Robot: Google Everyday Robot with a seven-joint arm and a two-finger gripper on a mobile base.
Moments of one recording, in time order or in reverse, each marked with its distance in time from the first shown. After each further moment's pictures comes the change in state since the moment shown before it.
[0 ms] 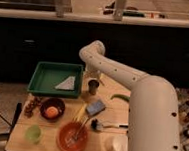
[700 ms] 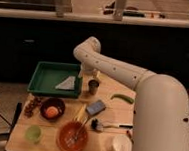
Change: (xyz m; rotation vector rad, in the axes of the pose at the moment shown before) arm -0.010 -0.015 -0.038 0.018 0.068 -0.013
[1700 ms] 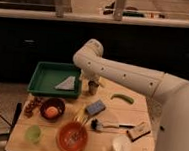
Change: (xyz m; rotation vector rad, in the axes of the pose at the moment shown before) arm -0.038 0.015 -0.057 0.019 0.093 0.022
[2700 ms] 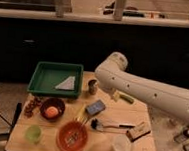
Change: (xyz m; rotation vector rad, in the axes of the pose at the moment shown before) arm -0.037 0.083 -0.016 0.036 0.004 0.250
